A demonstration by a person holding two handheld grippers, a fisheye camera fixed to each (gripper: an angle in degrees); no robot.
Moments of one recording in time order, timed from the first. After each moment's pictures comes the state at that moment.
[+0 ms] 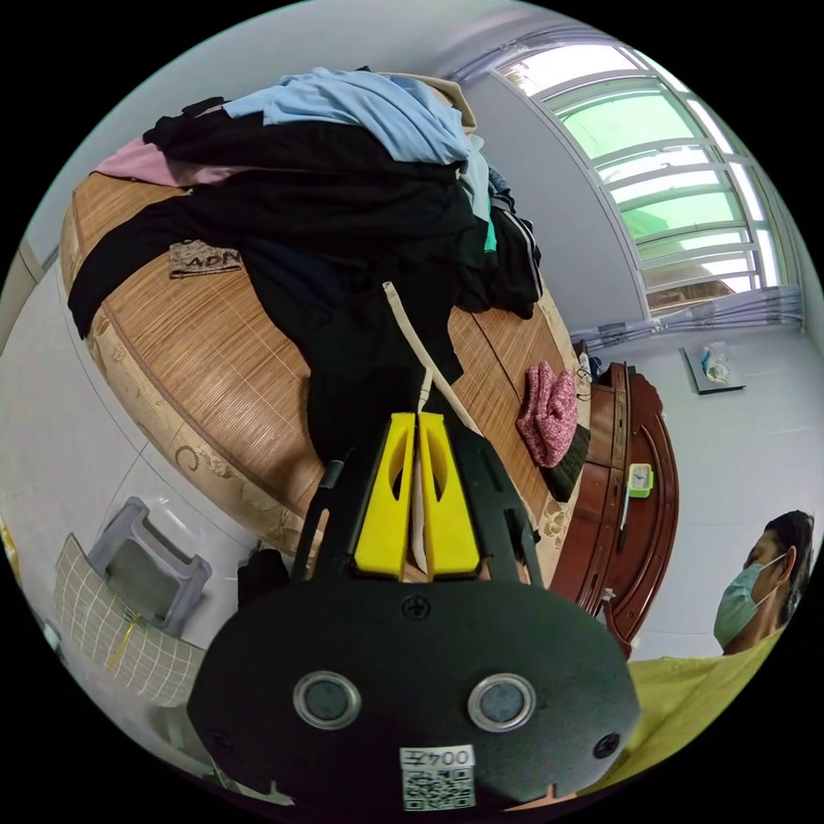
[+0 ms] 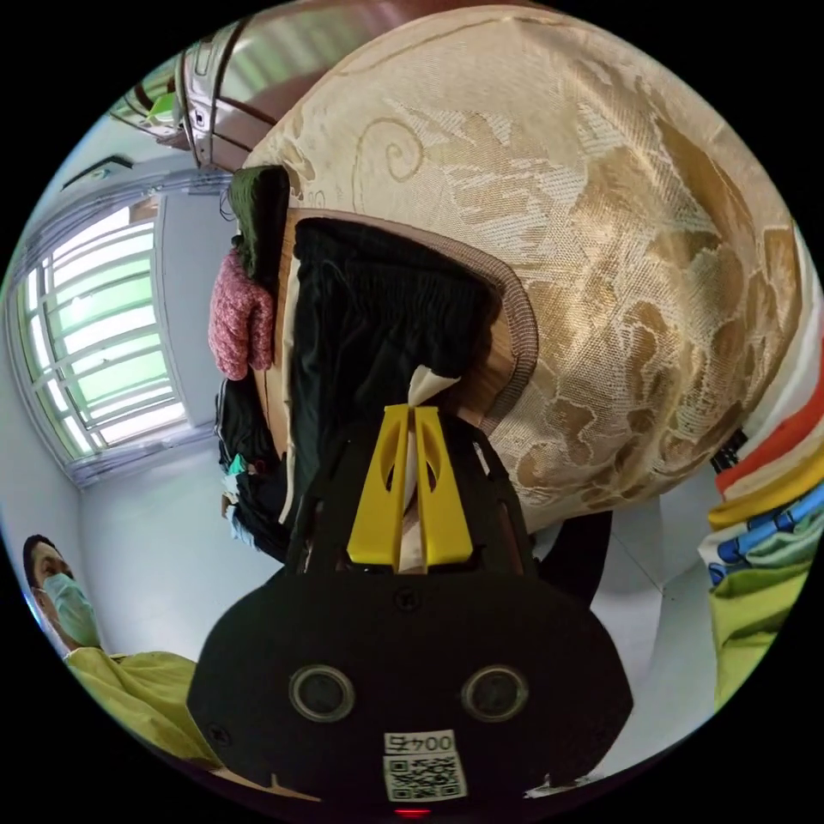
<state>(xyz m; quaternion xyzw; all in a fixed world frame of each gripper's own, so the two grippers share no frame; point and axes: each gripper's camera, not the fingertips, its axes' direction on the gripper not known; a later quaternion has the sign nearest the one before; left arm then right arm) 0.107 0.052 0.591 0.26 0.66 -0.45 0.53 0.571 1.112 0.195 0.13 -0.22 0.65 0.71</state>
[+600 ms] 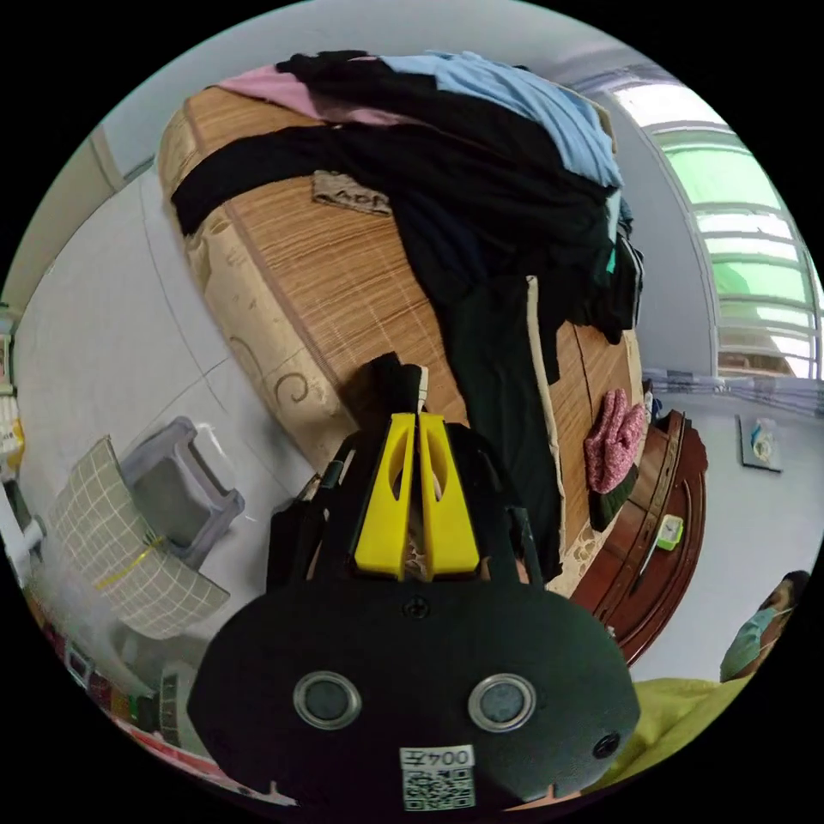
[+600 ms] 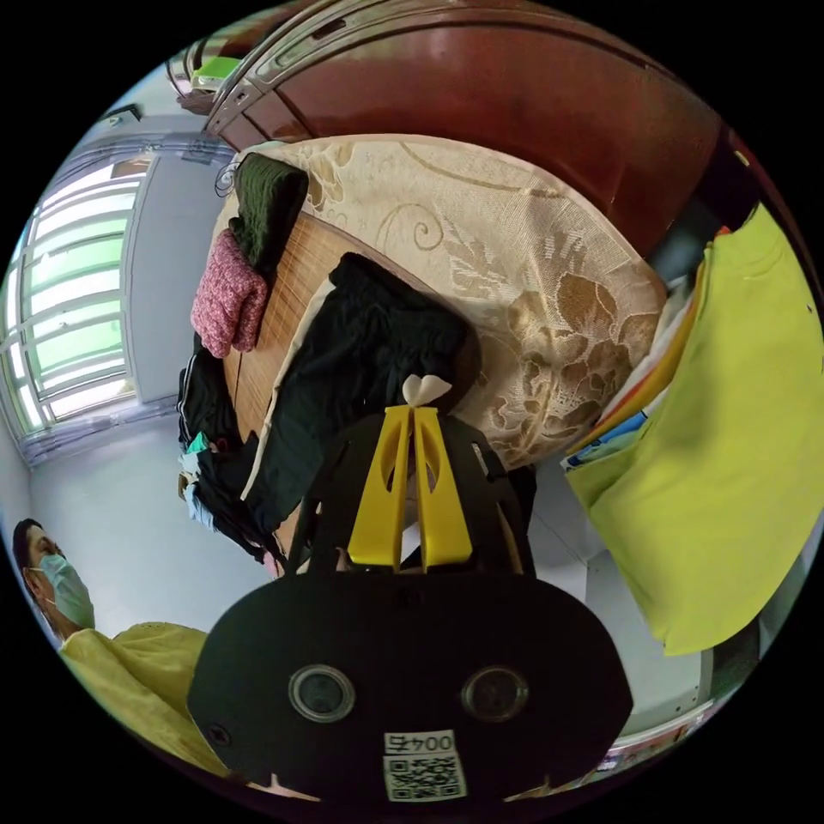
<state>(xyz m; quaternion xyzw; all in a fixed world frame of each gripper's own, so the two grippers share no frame) 0.200 0.099 0.693 0.12 0.67 -0.53 0.51 0.606 1.089 0.079 0.06 -0.15 0.64 0.75</state>
